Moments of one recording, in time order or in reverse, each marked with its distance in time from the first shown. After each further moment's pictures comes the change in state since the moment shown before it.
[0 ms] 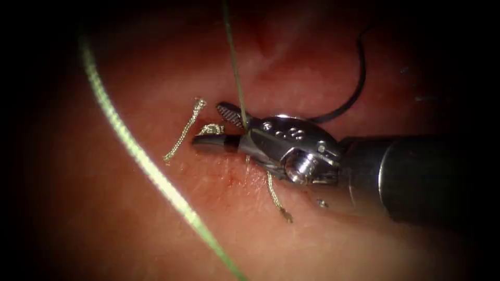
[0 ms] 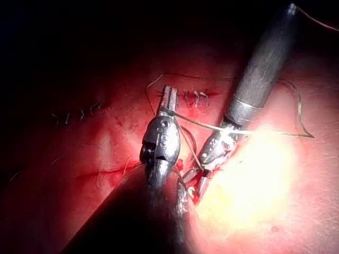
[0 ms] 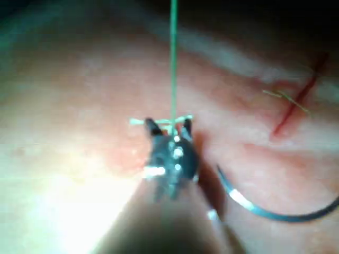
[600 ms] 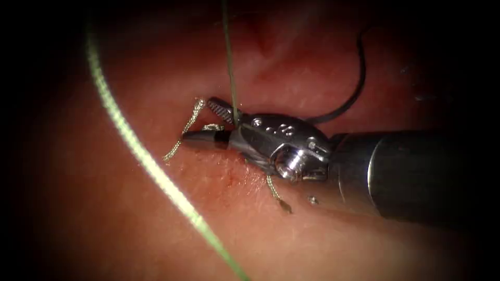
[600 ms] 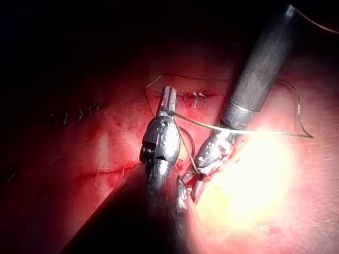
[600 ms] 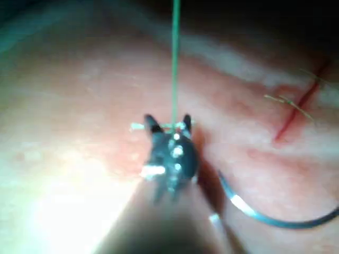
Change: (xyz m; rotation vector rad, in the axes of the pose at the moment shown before) right arm 0.000 0.000 0.001 0.043 0.008 -0.010; left arm 0.000 0.000 0.000 -0.005 0.007 0.000
